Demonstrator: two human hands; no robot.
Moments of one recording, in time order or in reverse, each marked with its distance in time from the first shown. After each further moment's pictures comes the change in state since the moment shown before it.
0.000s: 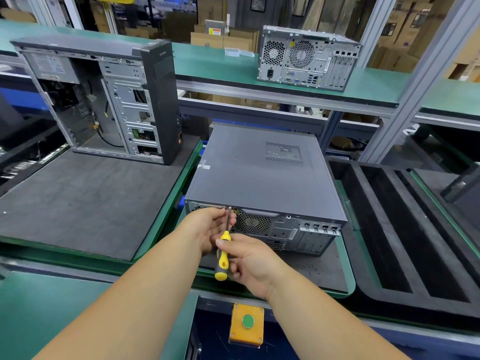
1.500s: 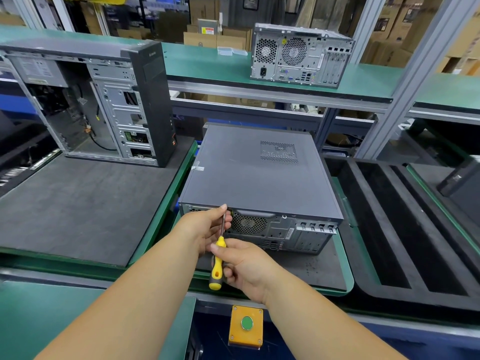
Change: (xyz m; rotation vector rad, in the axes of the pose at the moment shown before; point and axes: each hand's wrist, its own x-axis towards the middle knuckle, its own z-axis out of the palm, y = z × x) left_hand 0.010 -0.003 0.000 0.214 0.011 0.091; right_hand 0.008 0.009 -0.007 -0.026 -0.013 0.029
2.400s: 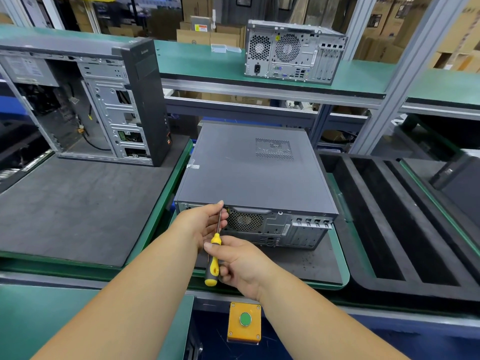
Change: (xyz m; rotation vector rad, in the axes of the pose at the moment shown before) left_hand -0.005 0.005 0.003 -0.021 -0.006 -0.055; right_hand -0.002 0.000 0.007 -0.001 0.018 -0.007
